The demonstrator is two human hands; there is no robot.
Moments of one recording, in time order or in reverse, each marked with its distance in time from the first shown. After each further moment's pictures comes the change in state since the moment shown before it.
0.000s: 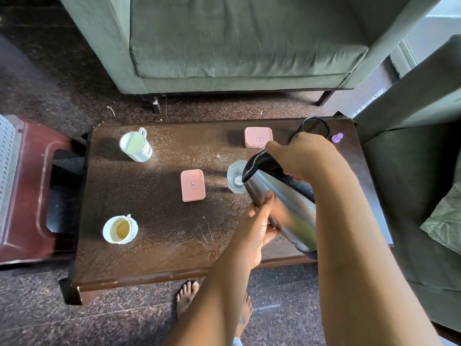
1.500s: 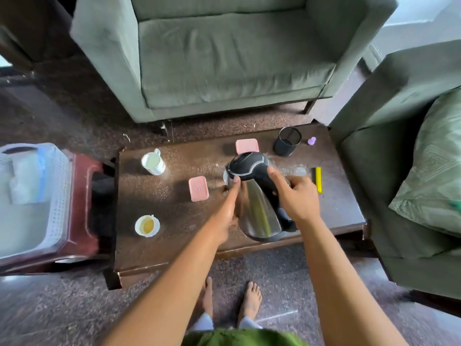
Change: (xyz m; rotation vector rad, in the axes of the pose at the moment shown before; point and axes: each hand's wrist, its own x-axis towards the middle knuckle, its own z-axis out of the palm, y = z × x) left_hand -0.100 0.053 0.009 0.417 0.115 0.125; right_hand -0.123 0.055 0.013 0.667 0.341 0.030
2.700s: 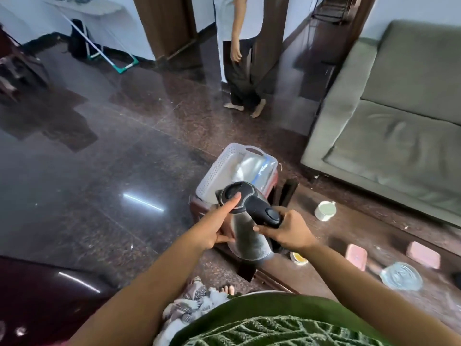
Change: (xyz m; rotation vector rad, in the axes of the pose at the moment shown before) left_hand -0.233 0.027 -0.440 -0.363 0.415 0.037; right_hand -0.237 -0.293 0.254 -0.116 -0.889 -0.667
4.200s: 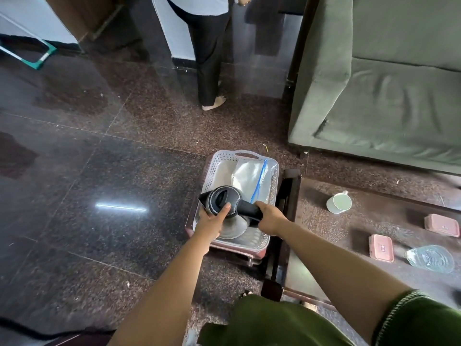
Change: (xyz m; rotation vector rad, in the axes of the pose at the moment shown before) left_hand 0.213 0.068 -0.085 0.345 0.135 -0.007; right_hand 0.229 0.035 0.086 -0.129 -0.218 0.406
